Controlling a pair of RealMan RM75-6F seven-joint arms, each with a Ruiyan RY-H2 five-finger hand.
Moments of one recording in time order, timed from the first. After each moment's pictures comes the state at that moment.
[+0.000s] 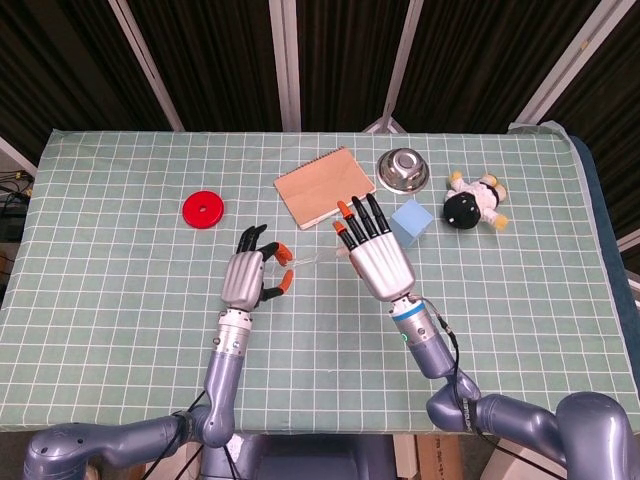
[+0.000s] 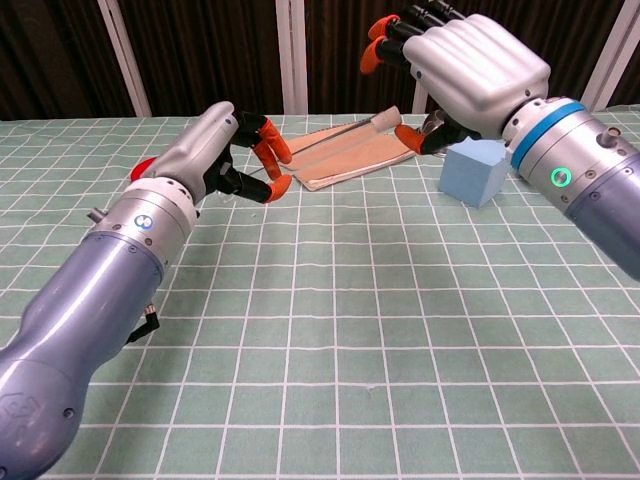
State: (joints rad) left arm -0.72 -2.07 -0.40 -1.25 1.17 1.29 0.20; right arm 0.76 -1.76 0.25 -1.22 -1.48 1.33 -0.51
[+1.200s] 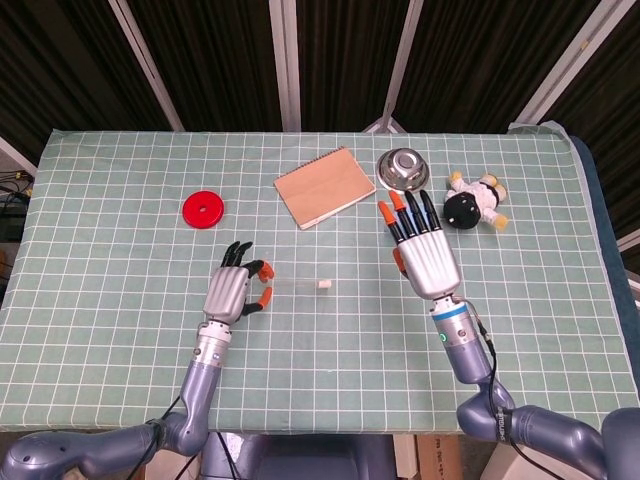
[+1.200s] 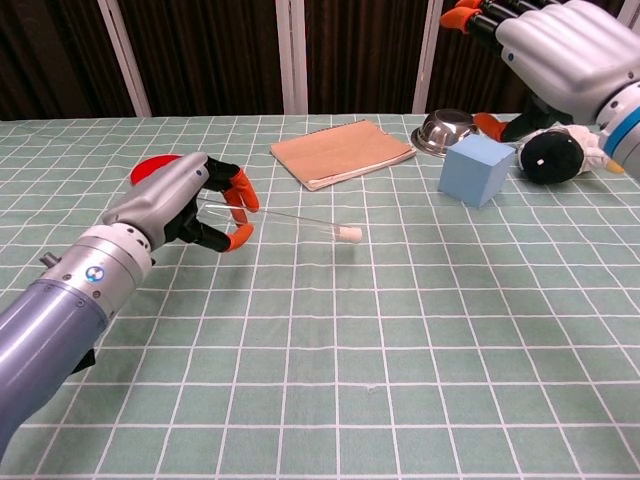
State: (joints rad) left arm -0.63 -2.00 -0.25 -1.19 1.24 1.26 0.16; right arm 0.65 -1.62 0.25 -1.33 -1.42 1.36 -0.52
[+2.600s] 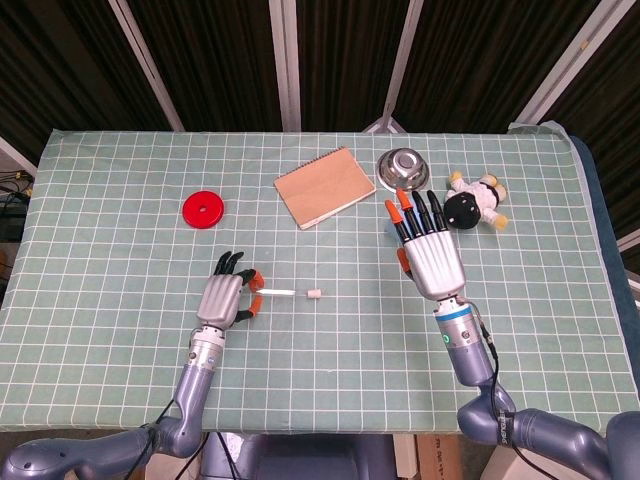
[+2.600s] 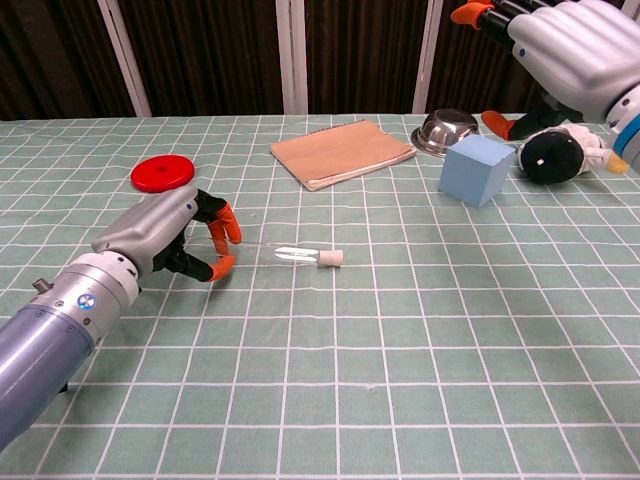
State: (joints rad) left arm -0.59 -2.01 -0.23 -1.12 1.23 1.21 0.20; right arm 0.64 -1.62 0.26 -1.35 -1.41 1.37 -0.51
